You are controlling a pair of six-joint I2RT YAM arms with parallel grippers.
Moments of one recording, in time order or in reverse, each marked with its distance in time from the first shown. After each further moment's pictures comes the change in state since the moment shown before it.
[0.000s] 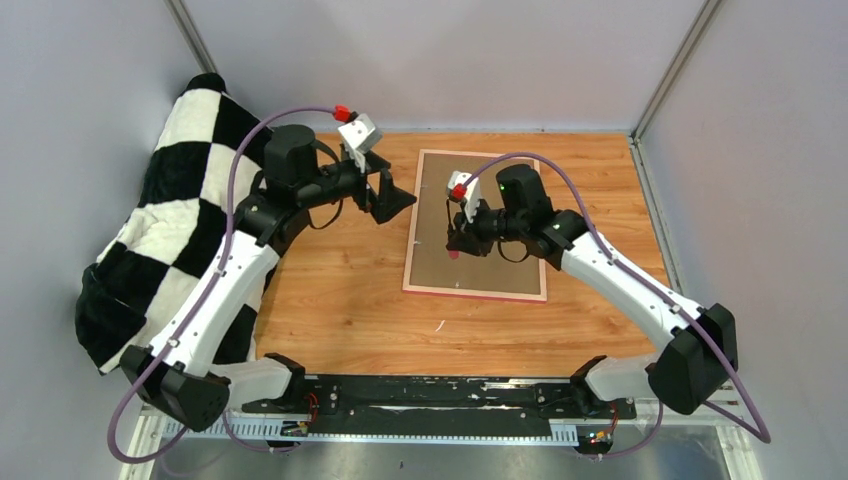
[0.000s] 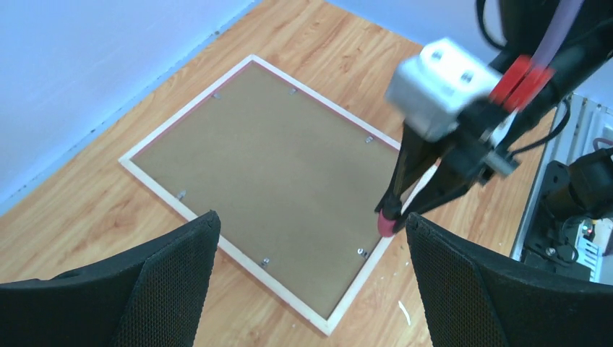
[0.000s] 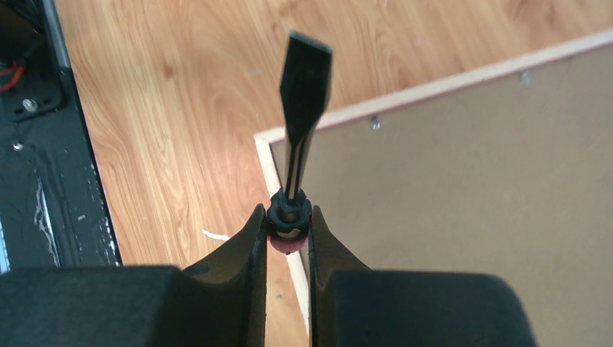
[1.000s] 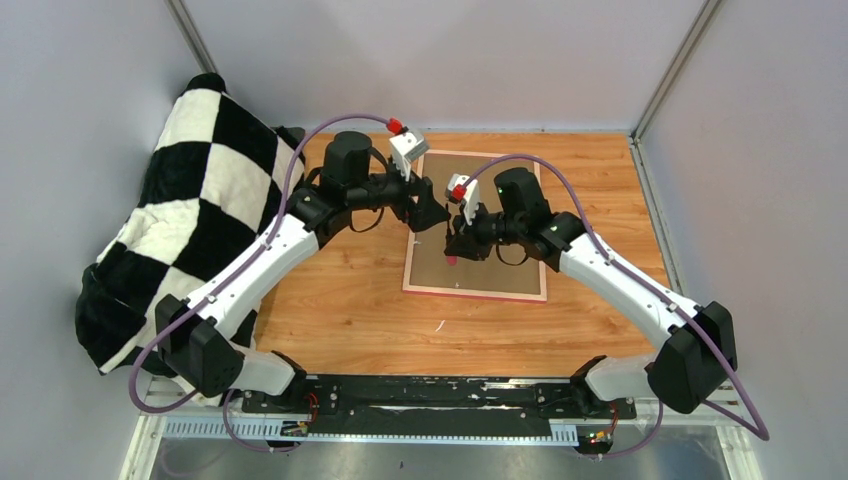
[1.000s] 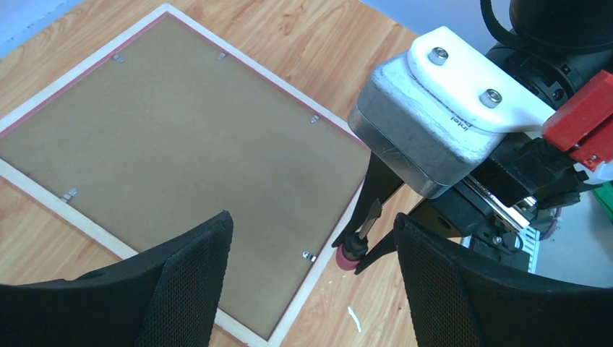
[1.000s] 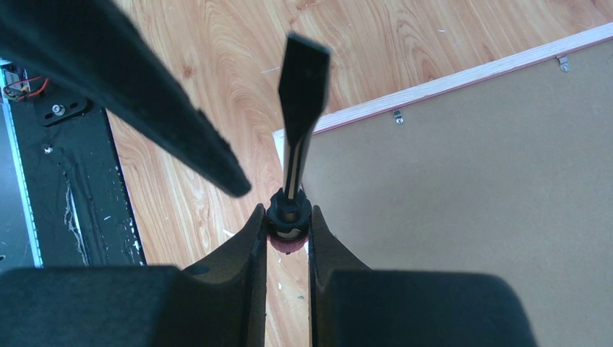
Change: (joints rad) left arm -0.163 0.197 -0.005 0.091 -0.029 -0.117; right arm 0.007 0.019 -0.025 -0.012 -0.015 0.052
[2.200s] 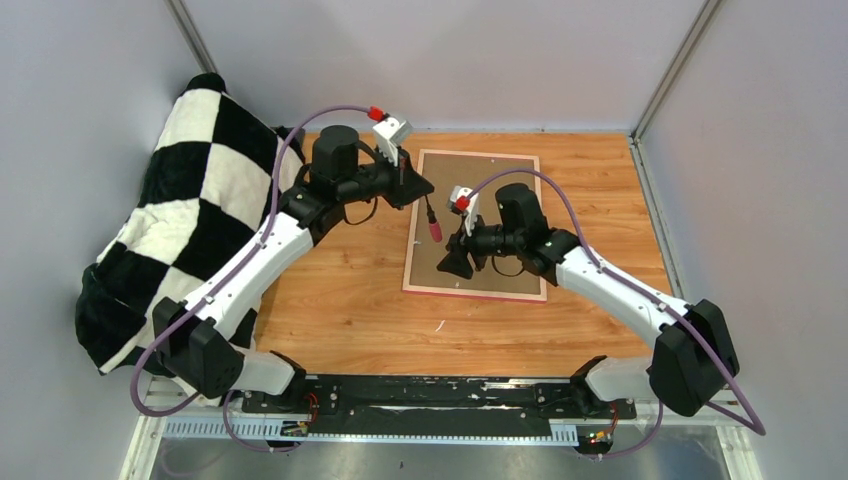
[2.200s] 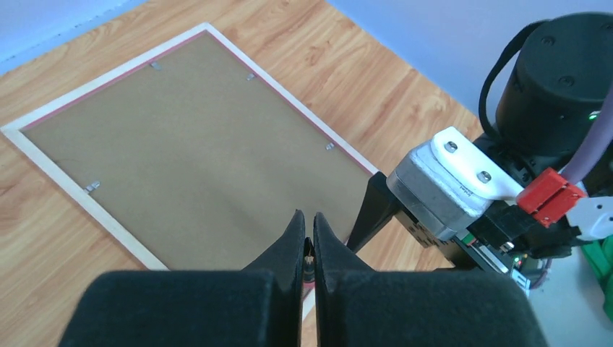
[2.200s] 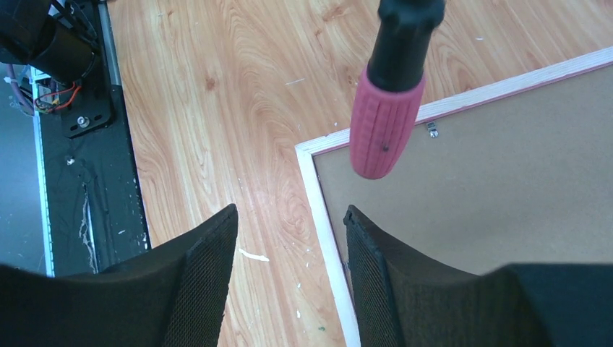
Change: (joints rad) left arm 0.038 0.004 0.005 0.052 -0.045 -0.109; right arm 0.000 -0.012 -0.163 0.223 -0.079 0.088
